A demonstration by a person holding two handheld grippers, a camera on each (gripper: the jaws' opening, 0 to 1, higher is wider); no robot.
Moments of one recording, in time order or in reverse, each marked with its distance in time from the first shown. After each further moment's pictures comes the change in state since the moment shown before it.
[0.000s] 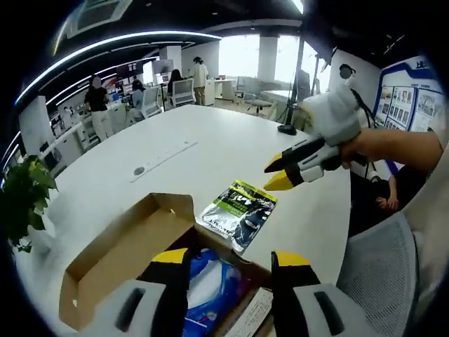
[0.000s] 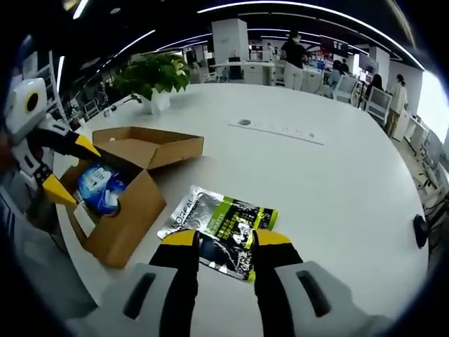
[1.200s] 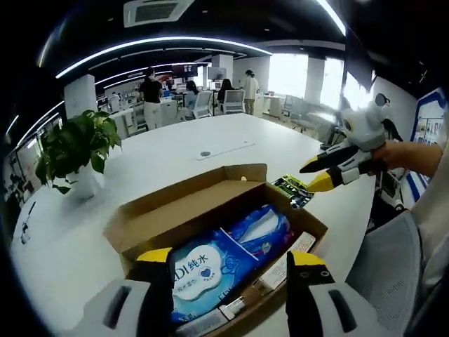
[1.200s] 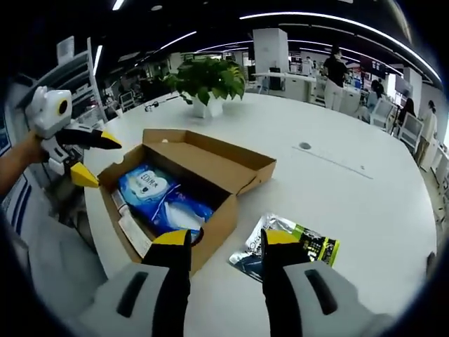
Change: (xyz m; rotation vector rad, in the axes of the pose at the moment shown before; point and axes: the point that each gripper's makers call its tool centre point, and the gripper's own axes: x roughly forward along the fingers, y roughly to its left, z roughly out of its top) left arm -0.103 0.069 -0.078 -0.196 -0.098 0.227; right arm 0.012 0.112 0.031 -0.146 -0.036 0.202
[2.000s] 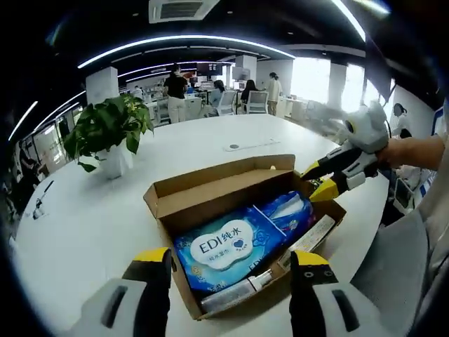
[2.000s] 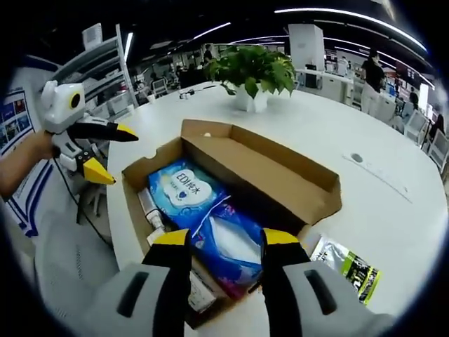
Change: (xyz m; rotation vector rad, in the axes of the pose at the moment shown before) left arm -0.034 0.035 -0.034 -0.063 0.000 0.104; right arm 0.056 0.073 0.014 -0.087 0.053 0.198
